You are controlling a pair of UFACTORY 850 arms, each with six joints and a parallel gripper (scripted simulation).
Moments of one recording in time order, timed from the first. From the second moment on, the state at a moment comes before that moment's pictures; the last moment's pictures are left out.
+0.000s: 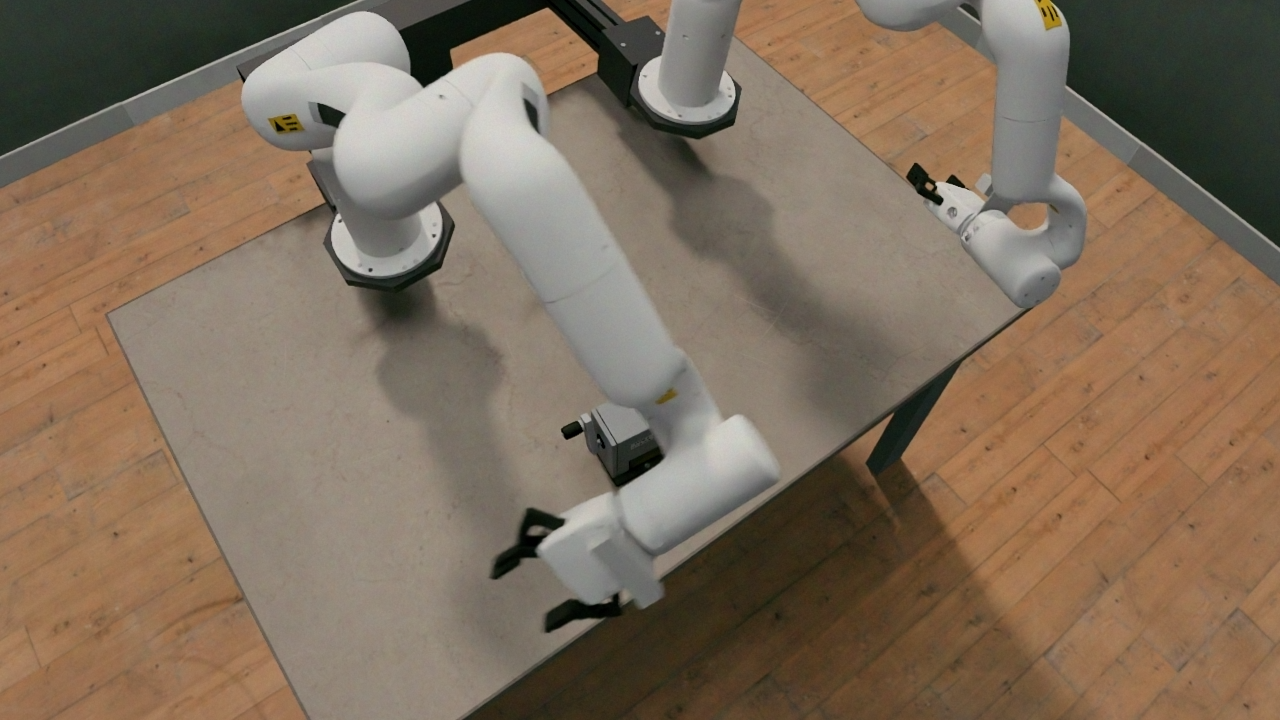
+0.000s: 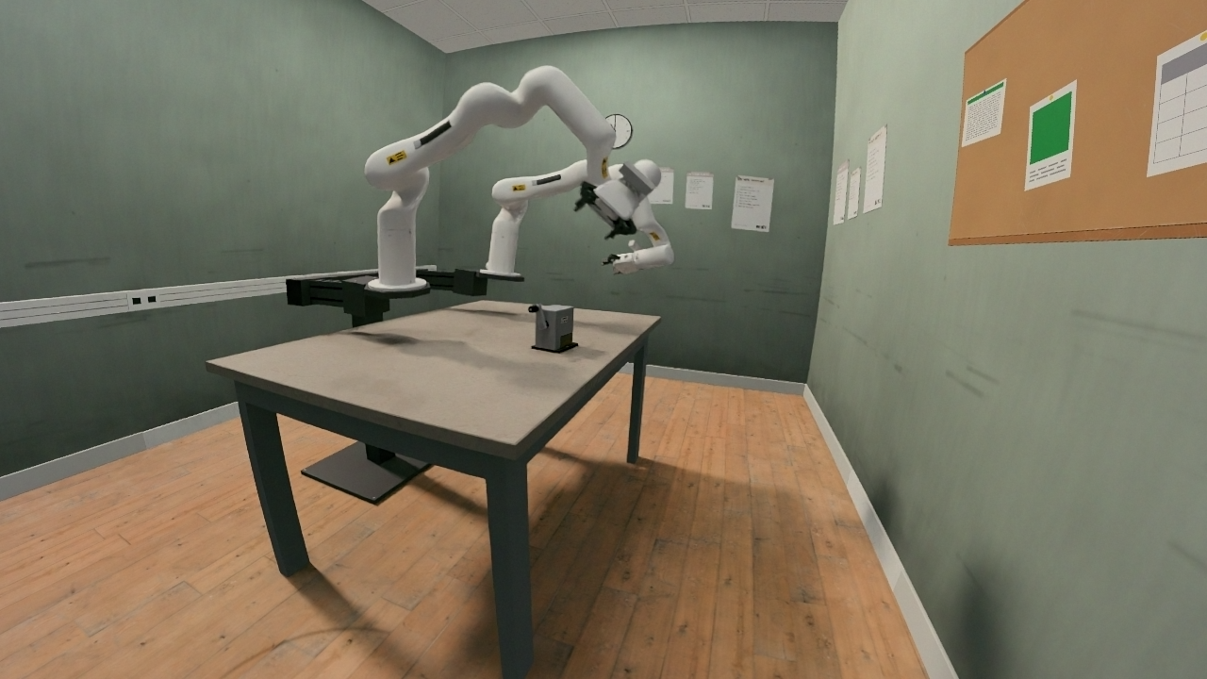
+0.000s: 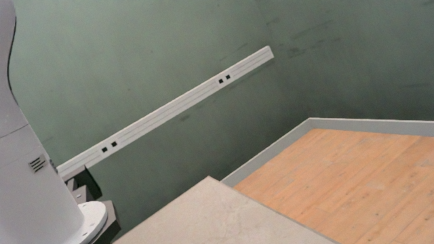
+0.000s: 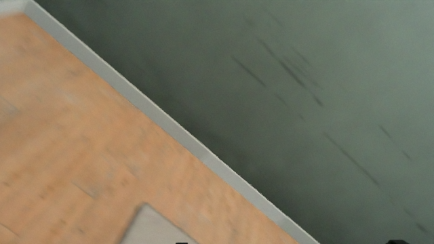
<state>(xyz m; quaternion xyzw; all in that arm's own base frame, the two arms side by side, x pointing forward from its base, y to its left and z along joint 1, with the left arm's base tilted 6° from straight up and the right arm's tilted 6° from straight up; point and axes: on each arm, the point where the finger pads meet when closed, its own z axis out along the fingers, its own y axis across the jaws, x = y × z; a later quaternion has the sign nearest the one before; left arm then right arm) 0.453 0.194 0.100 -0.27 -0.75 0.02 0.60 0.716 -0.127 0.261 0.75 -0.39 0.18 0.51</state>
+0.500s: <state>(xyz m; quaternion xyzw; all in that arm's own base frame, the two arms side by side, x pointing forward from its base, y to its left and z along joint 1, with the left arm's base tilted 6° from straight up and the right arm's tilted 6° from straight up) 0.453 0.194 0.100 -0.27 -0.75 0.02 0.60 0.611 -0.288 0.319 0.76 -0.47 0.03 0.45</state>
